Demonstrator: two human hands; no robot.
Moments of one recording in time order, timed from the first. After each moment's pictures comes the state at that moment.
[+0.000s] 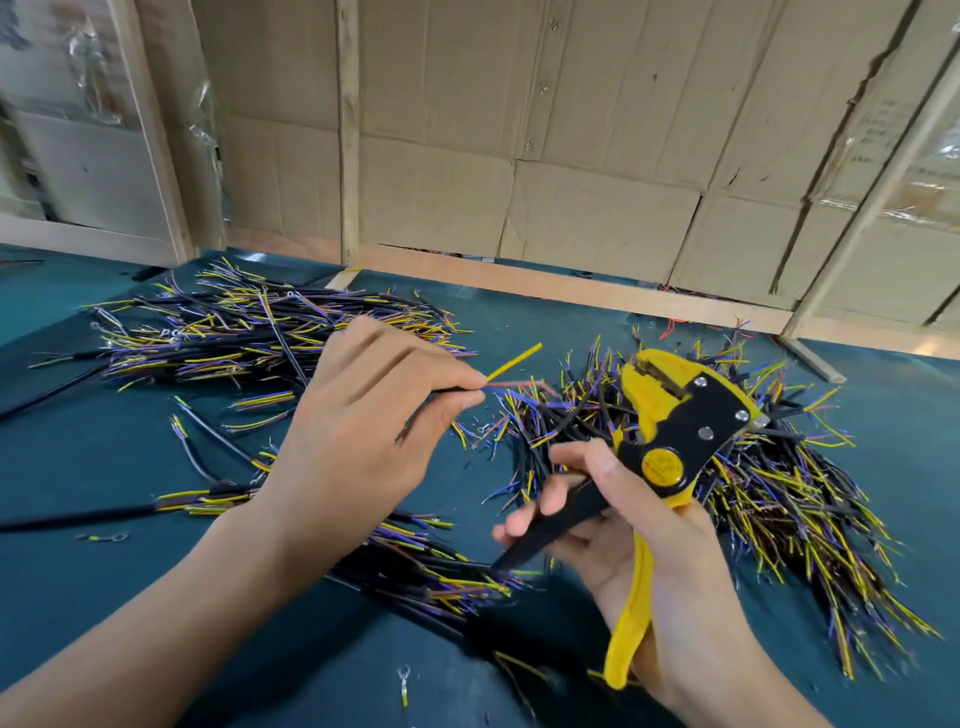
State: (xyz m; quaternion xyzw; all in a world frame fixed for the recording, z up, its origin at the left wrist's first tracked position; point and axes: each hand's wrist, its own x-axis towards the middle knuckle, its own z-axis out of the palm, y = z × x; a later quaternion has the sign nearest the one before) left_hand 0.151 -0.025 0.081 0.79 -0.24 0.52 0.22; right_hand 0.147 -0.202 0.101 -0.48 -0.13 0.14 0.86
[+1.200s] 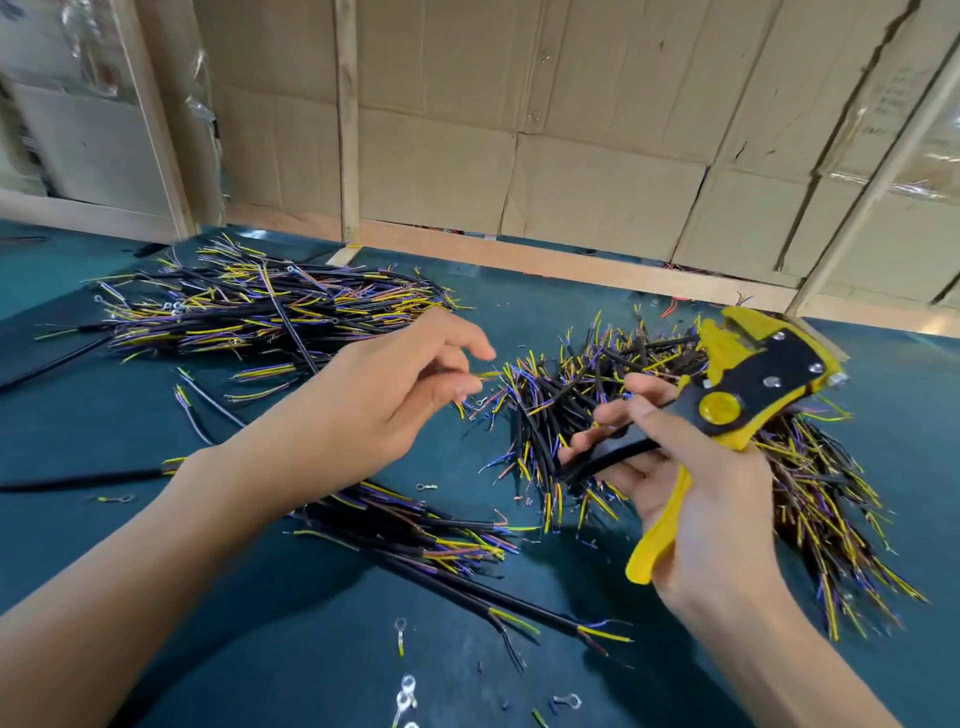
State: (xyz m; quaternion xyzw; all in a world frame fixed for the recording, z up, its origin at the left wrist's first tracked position) left_hand 0.158 -0.013 0.082 0.87 -0.27 0.24 0.33; right_hand 0.163 -0.253 0.069 -0.51 -0.06 -0.05 0.86
